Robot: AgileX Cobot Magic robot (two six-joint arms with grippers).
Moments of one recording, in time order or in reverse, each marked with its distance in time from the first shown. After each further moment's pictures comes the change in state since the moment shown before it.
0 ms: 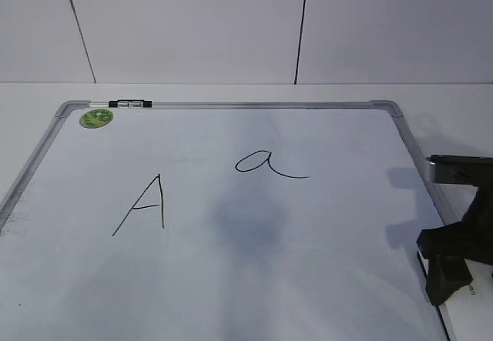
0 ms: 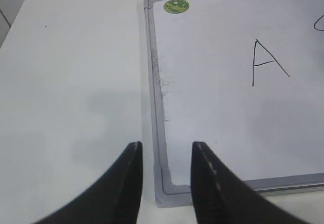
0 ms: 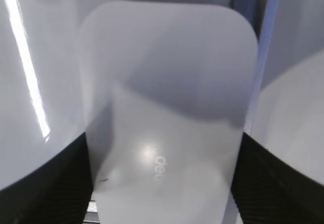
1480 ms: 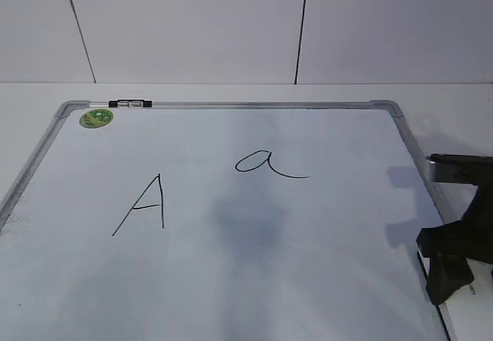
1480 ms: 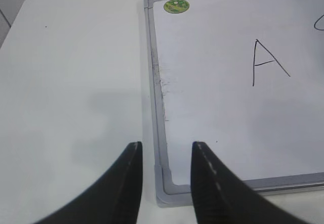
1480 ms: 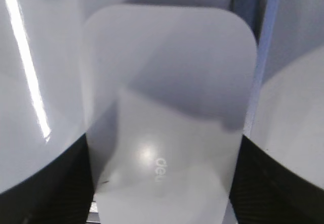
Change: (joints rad) left arm 0.000 0.000 0.000 0.000 0.000 0.000; right arm 0.000 0.000 -0.007 0.000 0.005 0.000
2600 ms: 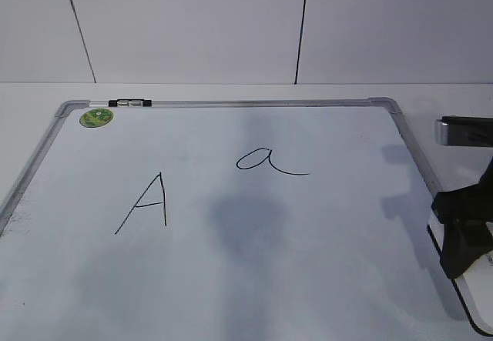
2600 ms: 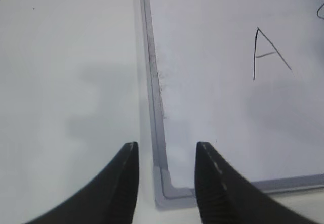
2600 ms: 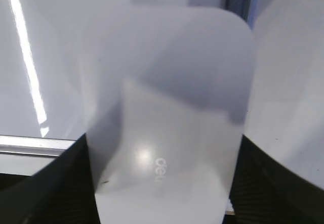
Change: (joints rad) left arm 0.000 0.144 -0.012 -0.007 -0.029 0.000; right arm 0.000 -0.075 -0.130 -0.012 0.222 -0.004
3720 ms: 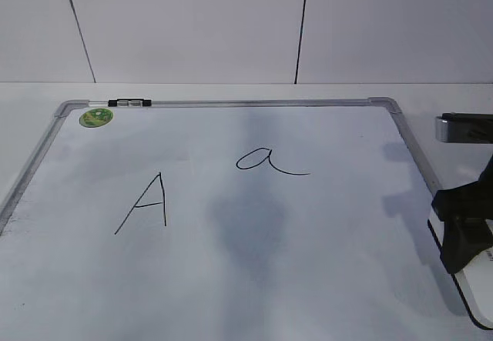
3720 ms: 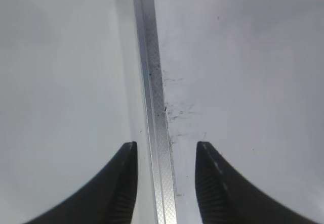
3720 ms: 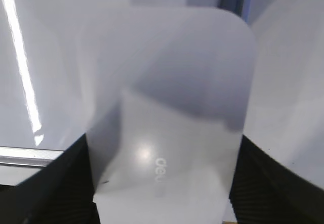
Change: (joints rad) left arm -0.018 1.344 -0.496 -0.030 -0.210 0.032; right arm 0.000 0.000 0.000 -0.019 -0.027 0.000
